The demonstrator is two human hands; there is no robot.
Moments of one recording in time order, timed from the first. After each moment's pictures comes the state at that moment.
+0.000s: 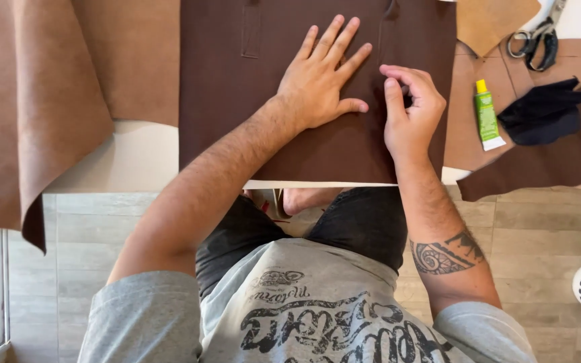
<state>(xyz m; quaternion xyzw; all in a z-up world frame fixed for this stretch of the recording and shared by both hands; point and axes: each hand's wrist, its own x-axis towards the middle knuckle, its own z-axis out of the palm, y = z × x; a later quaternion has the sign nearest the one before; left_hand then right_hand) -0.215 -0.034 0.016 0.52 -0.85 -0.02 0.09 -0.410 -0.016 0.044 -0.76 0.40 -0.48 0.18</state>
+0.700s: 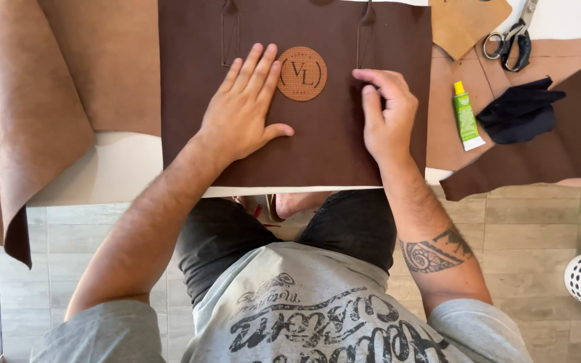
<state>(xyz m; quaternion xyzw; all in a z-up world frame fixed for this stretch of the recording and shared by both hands) -0.149 0.036 0.023 0.55 -0.83 0.01 0.06 -0.410 -0.020 0.041 -0.72 0.43 -0.48 0.26</state>
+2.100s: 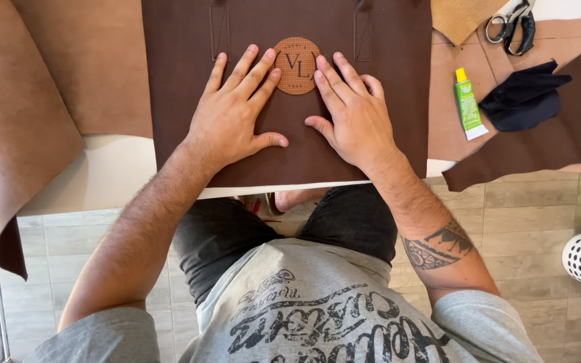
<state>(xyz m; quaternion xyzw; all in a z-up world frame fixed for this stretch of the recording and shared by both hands) -0.139 0.045 0.030 0.52 -0.85 -0.01 0.10 -0.397 -0.010 0.029 -0.93 0.35 -0.10 -0.03</state>
